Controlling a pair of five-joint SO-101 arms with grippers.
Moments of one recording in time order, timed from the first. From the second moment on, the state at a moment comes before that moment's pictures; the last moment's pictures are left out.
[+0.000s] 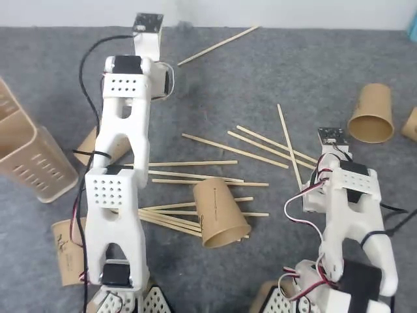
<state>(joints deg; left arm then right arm) -3.2 49.1 -51.9 83.6 3.6 10.3 -15.4 50.6 60.3 13.2</state>
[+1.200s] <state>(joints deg) 4.2 49.1 -41.5 98.0 -3.3 10.3 -15.4 50.6 60.3 13.2</state>
